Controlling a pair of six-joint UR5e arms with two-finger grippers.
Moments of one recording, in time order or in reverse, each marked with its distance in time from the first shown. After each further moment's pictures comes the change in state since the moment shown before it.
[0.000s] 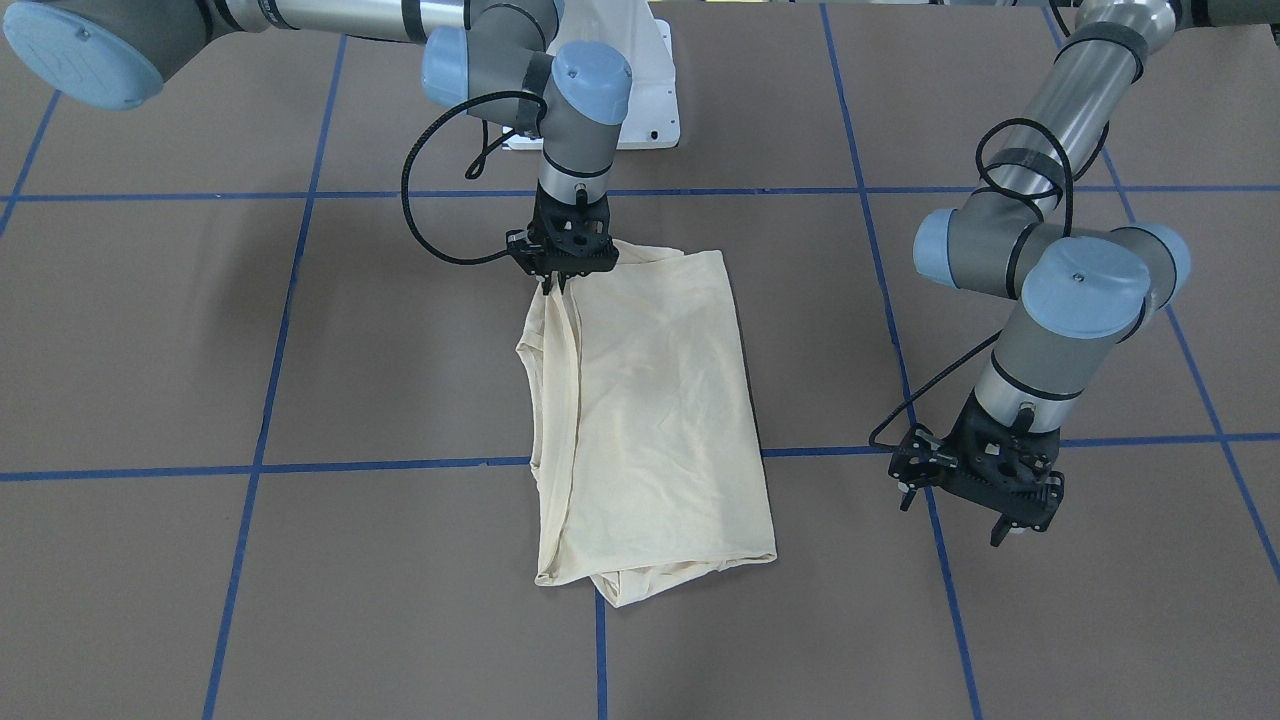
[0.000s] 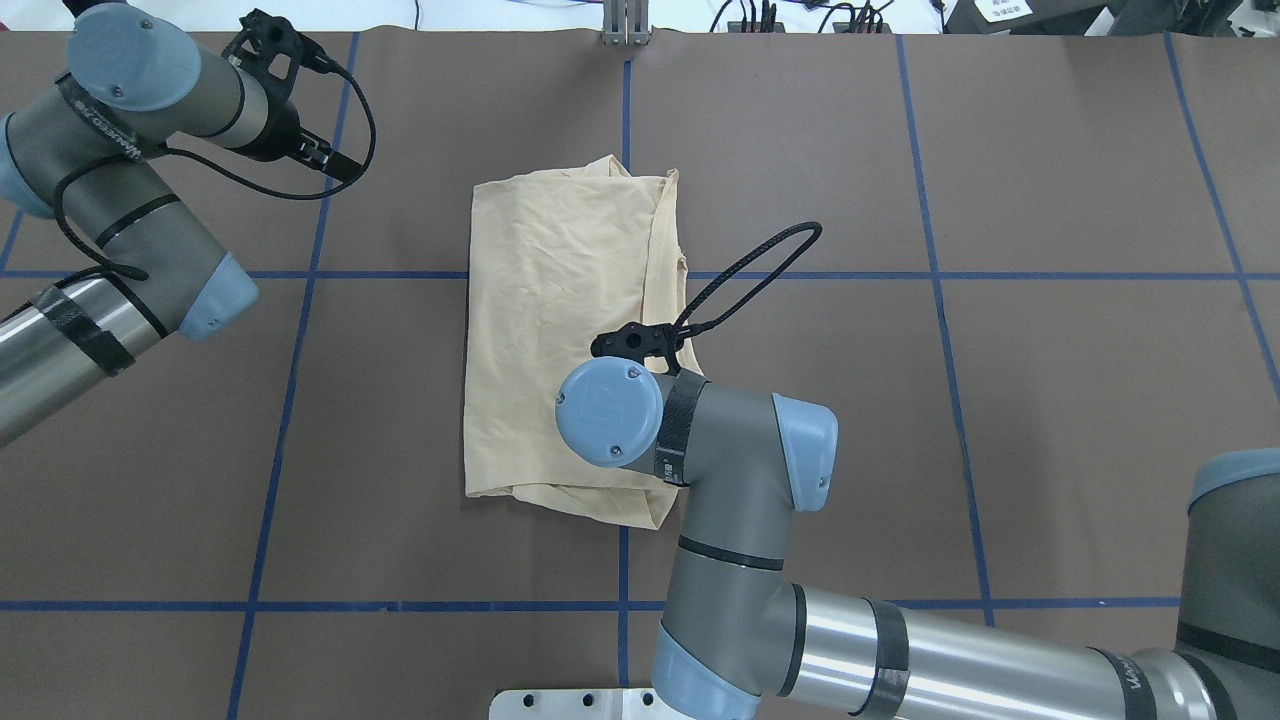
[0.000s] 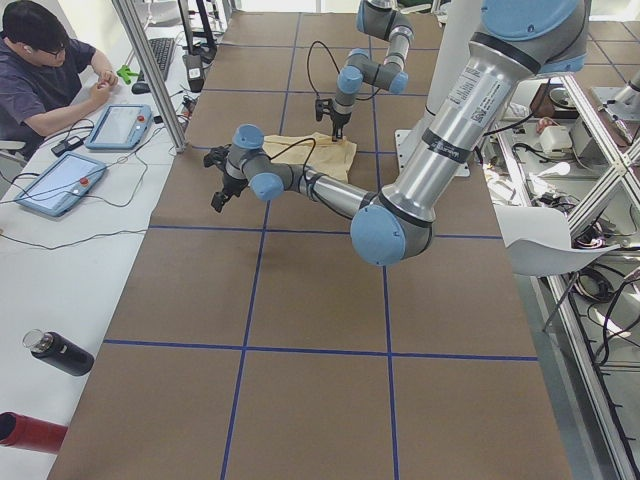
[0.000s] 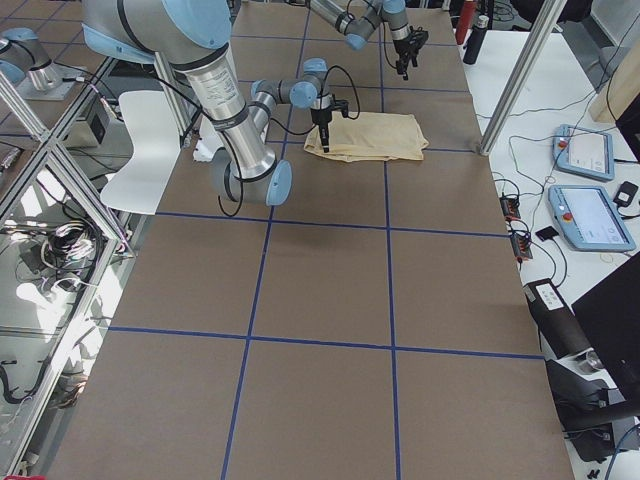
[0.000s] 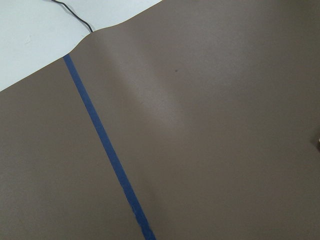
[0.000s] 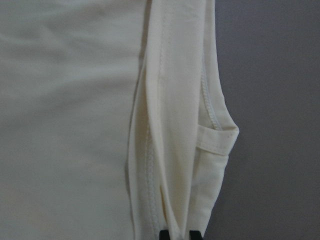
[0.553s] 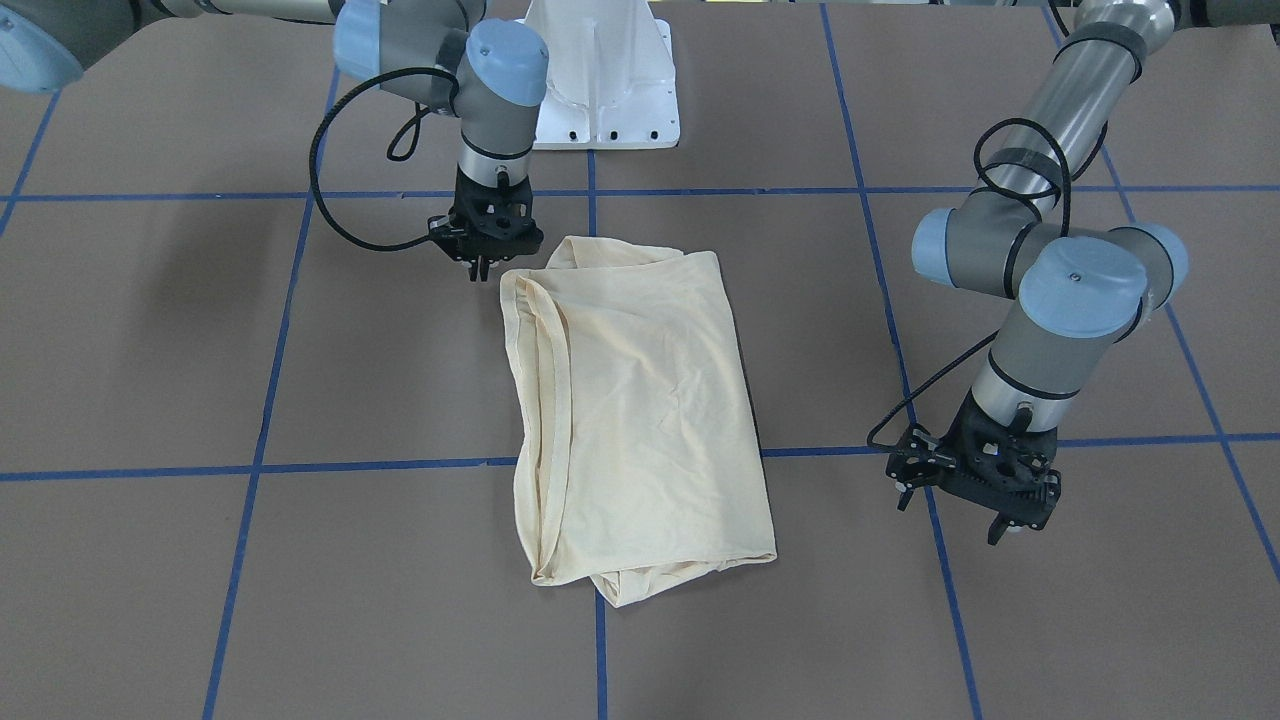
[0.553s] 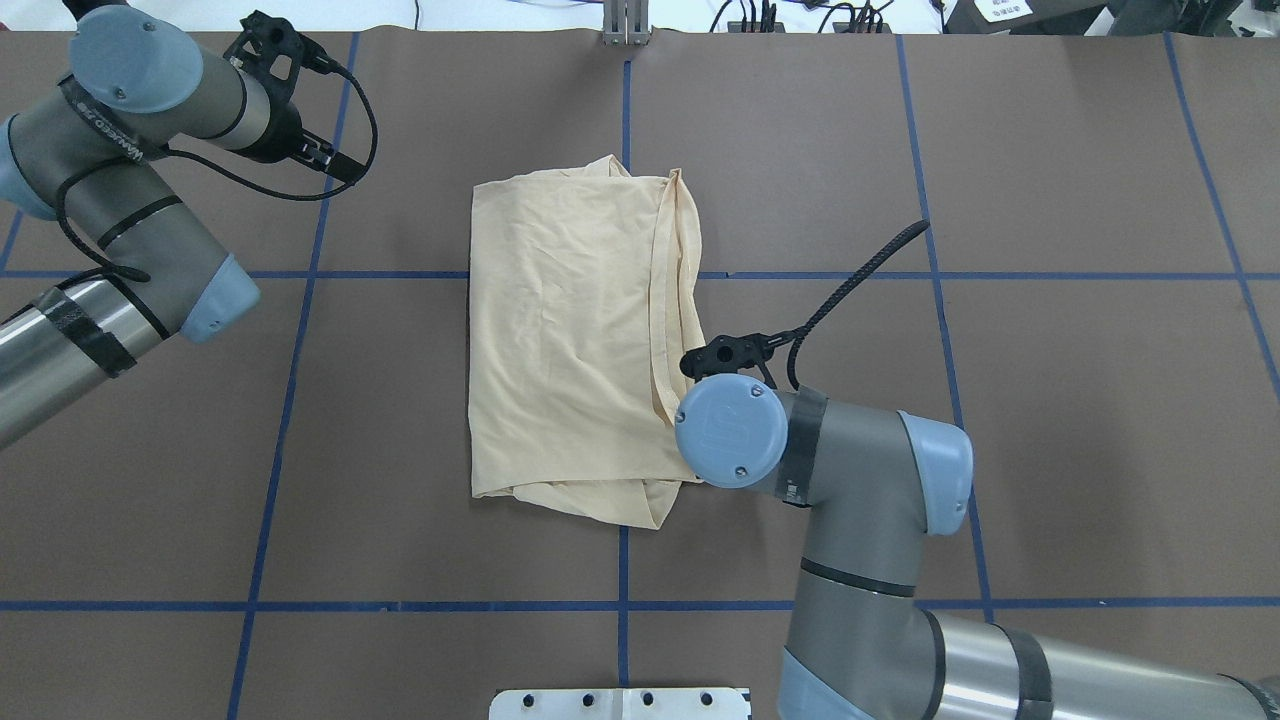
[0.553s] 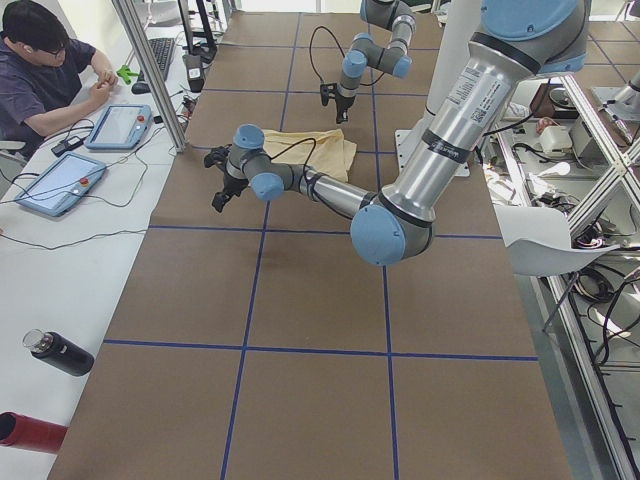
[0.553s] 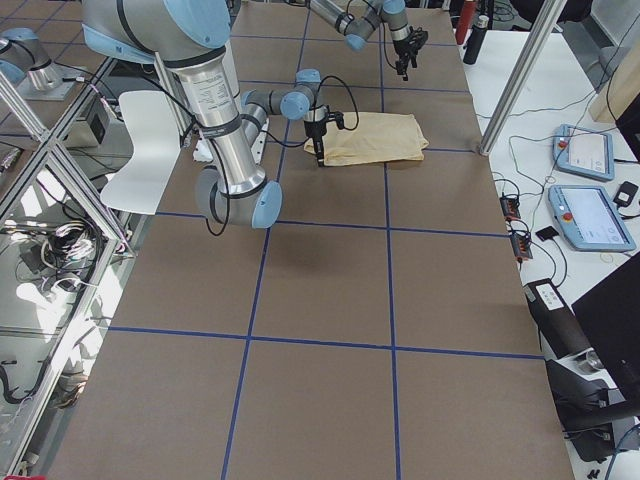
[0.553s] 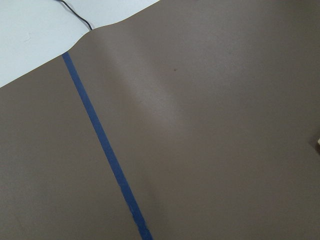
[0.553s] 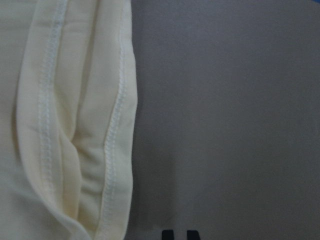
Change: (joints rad) left arm 0.003 0.000 0.000 -0.001 0.000 -0.021; right arm 0.004 -0.218 0.226 -0.044 -0.011 -0.066
